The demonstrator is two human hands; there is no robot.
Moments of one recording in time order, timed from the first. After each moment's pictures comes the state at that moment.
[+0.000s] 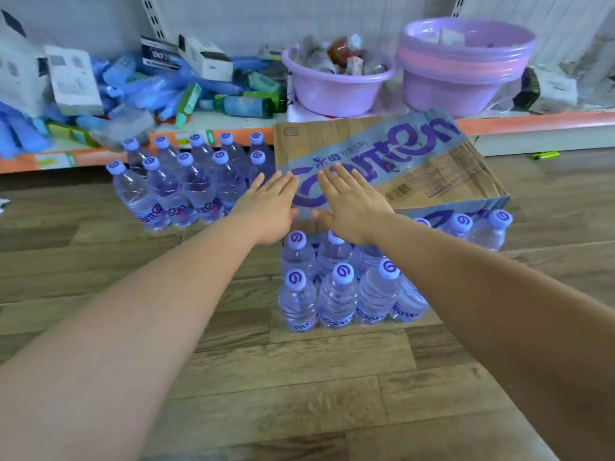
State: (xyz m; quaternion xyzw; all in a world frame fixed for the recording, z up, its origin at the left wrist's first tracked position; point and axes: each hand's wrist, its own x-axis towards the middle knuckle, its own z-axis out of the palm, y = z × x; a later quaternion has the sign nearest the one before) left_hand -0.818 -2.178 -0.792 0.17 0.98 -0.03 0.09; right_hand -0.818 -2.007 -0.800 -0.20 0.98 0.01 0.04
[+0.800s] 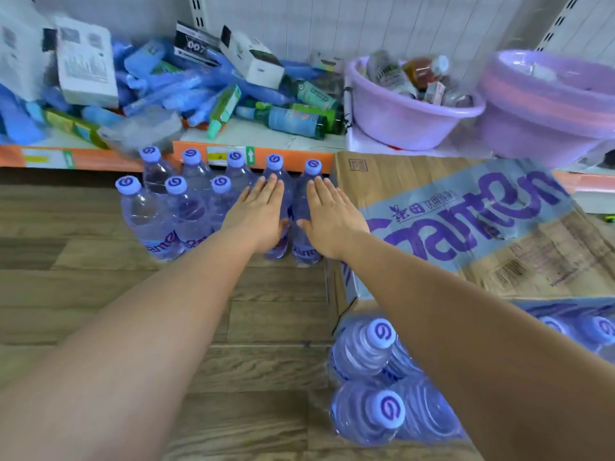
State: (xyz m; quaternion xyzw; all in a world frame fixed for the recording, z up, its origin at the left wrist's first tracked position) left_hand -0.958 -2.300 -0.859 0.08 0.99 0.03 0.08; right_hand -0.965 -2.152 -0.860 -0.18 0.98 -0.02 0.05
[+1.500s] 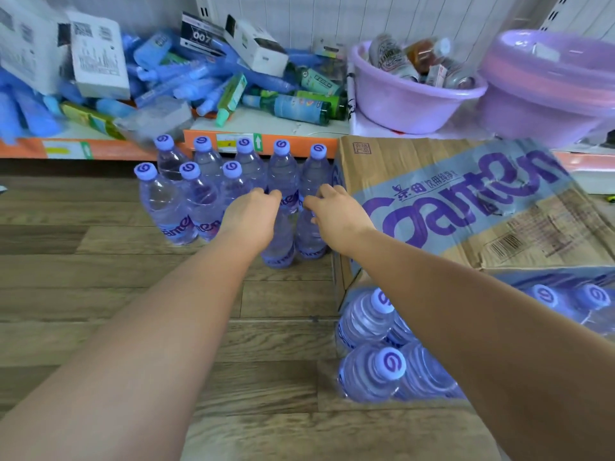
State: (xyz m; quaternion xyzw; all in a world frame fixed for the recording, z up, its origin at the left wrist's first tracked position) left_hand -0.911 -2.303 -0.845 0.05 1.00 0.00 0.01; right_hand -0.928 -2.153 -0.851 -0.22 0.97 -0.02 0.02
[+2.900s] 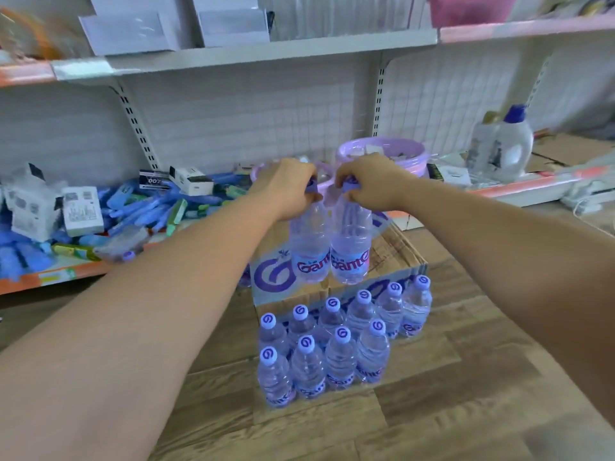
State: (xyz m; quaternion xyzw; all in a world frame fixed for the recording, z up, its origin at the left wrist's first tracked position) left_hand -0.820 -2.079 -0.582 0.25 0.96 0.08 -0.11; right_hand -0.790 -1.914 -0.575 -0.13 0.98 -0.06 -0.11
